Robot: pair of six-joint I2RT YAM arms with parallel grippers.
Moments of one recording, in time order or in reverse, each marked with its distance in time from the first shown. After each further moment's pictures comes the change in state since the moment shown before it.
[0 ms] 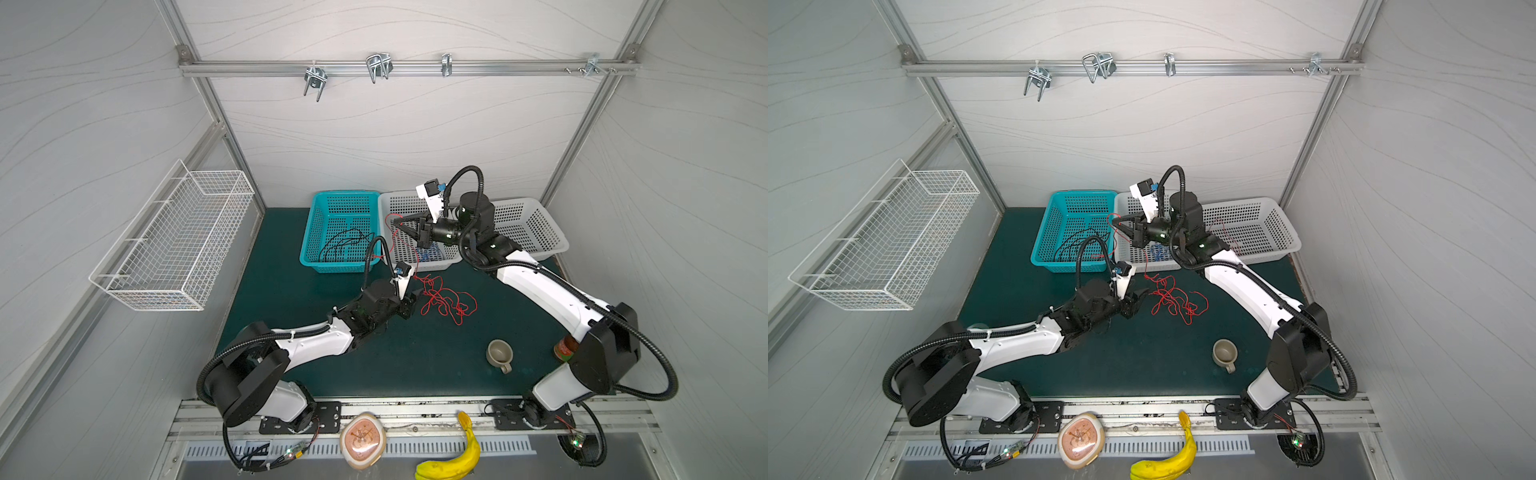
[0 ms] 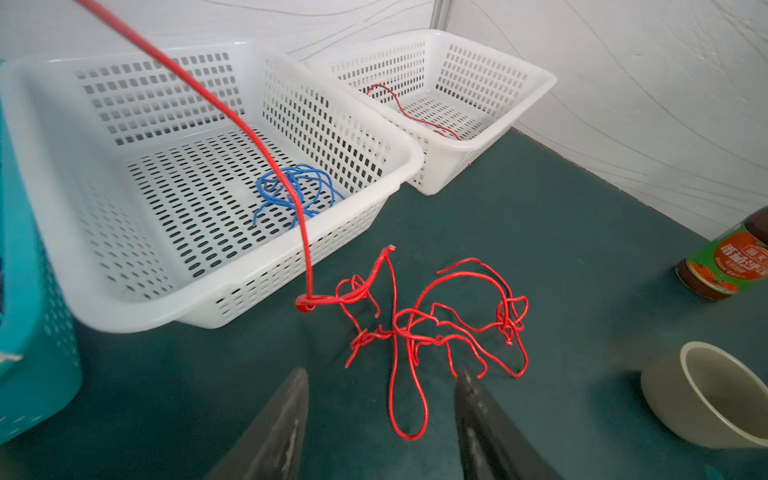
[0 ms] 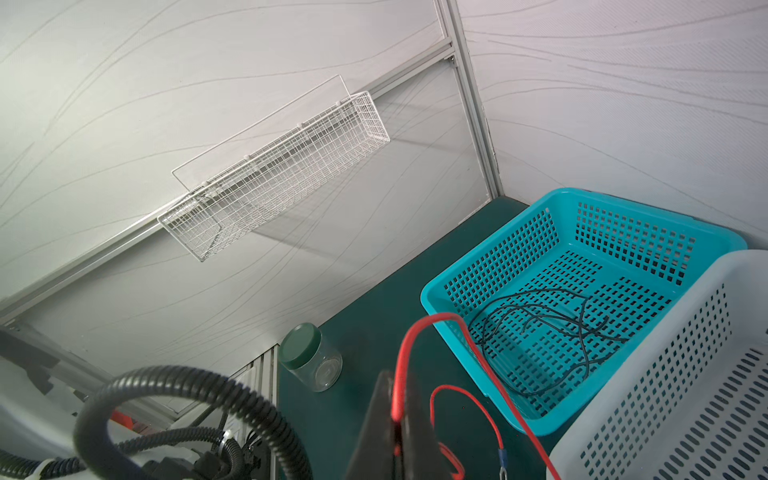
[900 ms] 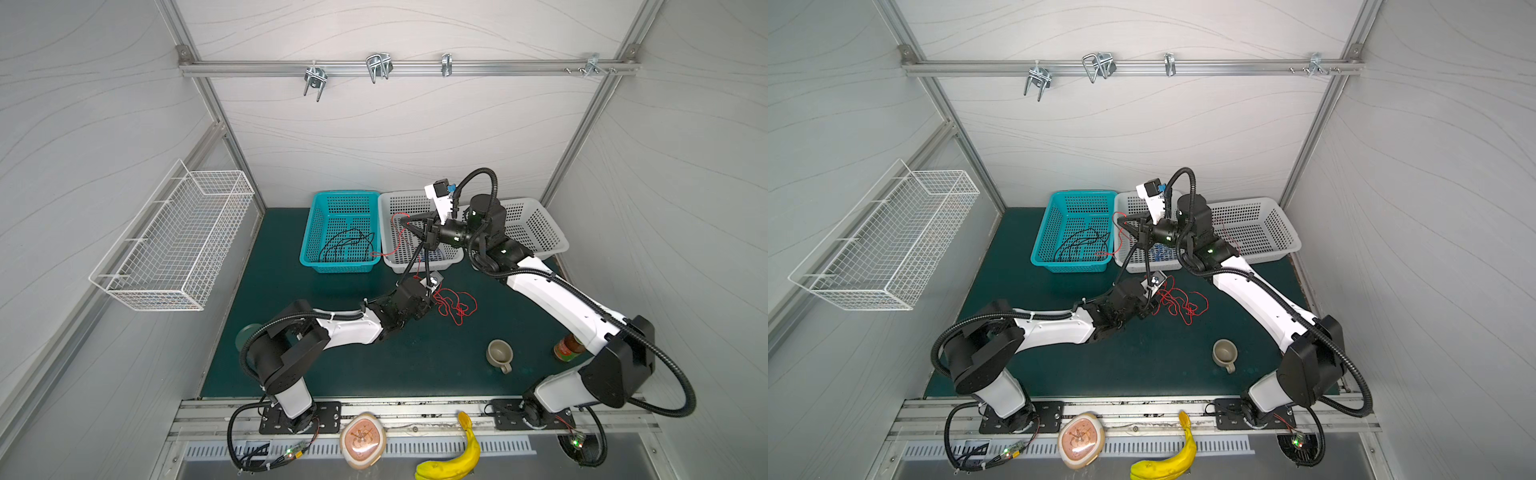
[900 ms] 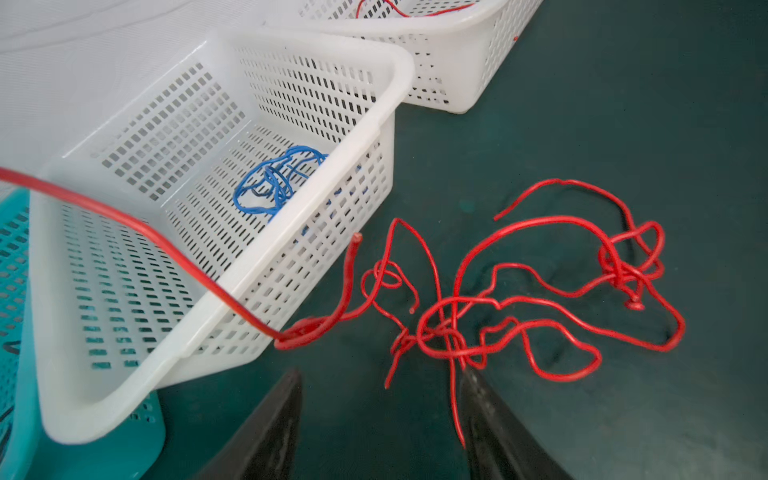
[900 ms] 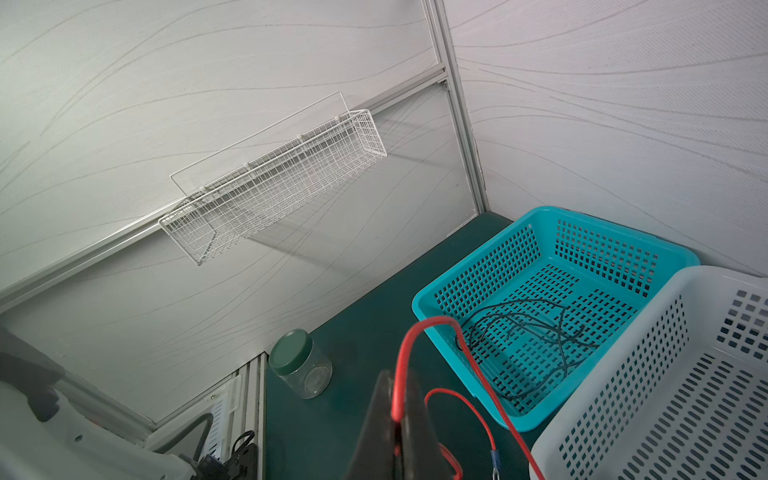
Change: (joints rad) left arm -0.105 0.296 0.227 -0.106 -0.242 0.377; right arm 0.000 -0.073 -0.047 -0.008 0.044 -0.026
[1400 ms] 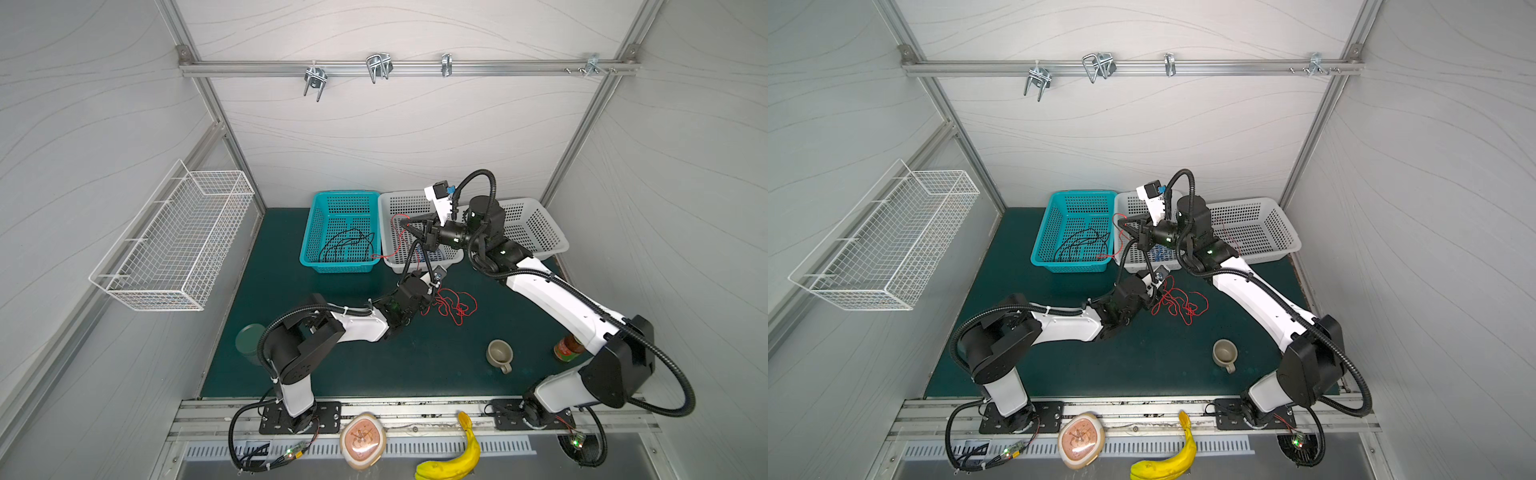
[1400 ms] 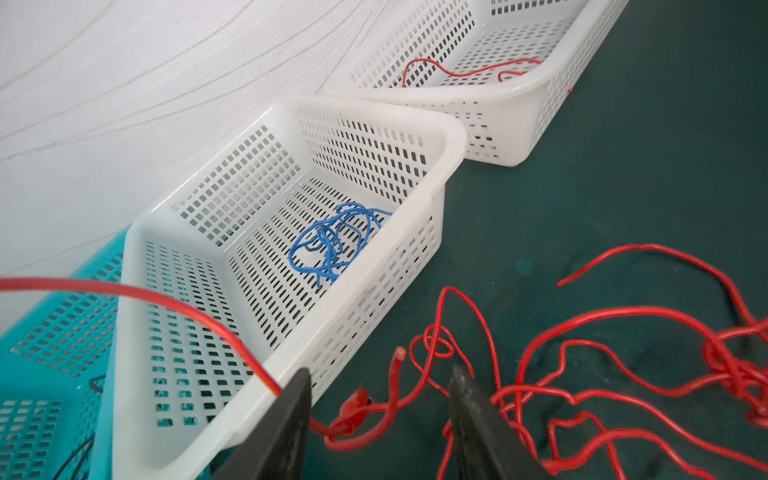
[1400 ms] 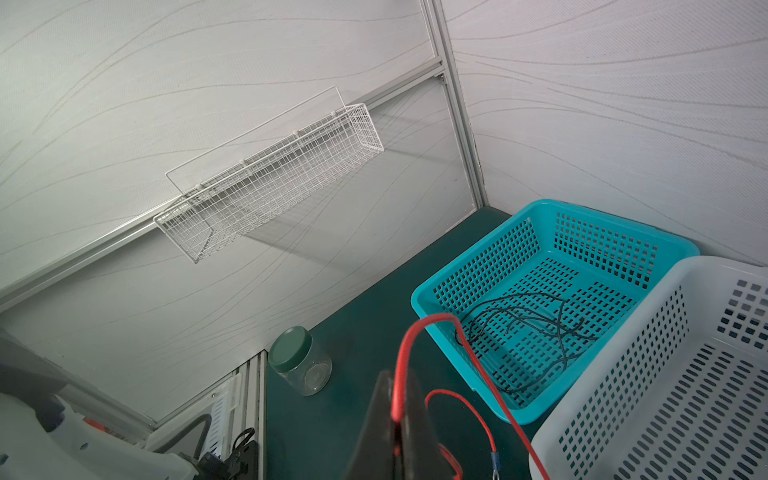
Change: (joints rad) left arm -0.005 0.094 0.026 0.206 -0.084 0.095; right arm 0.000 0.000 -0.013 0.002 0.002 0.008
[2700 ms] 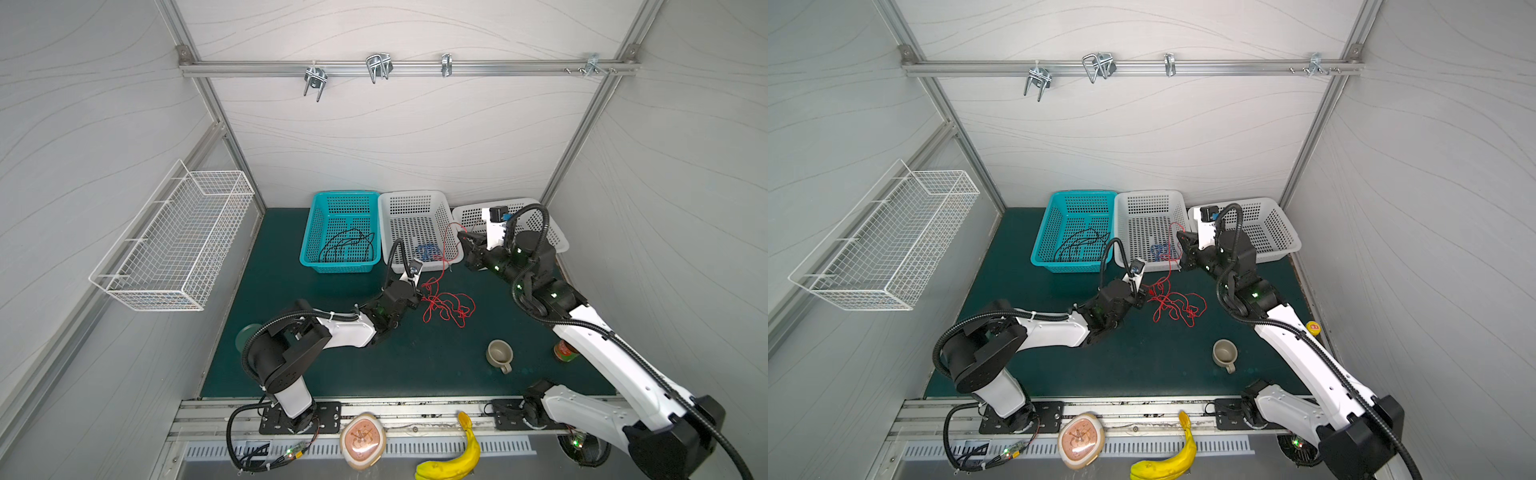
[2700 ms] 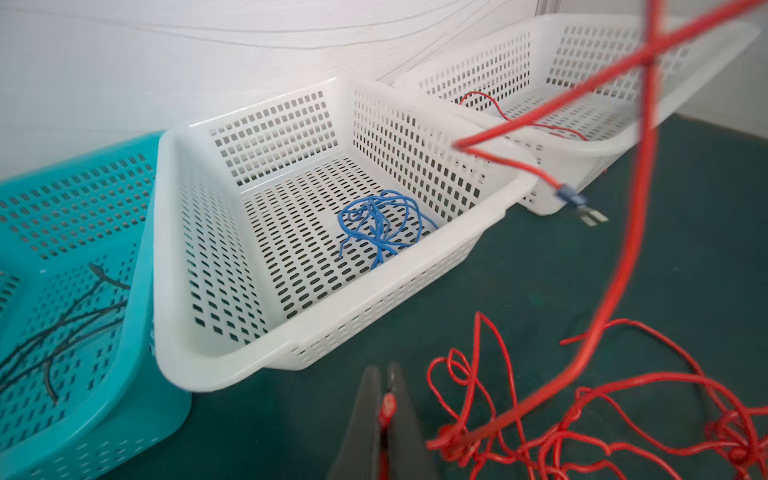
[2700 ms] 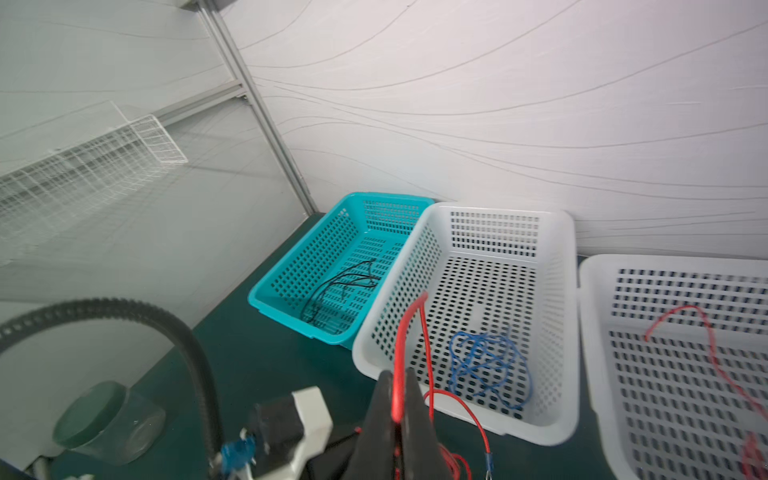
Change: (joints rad) left arm 0.075 -0.135 -0.159 0.086 0.010 -0.367; right arm -0.093 -0.456 -0.349 -0.188 0.530 -0.086
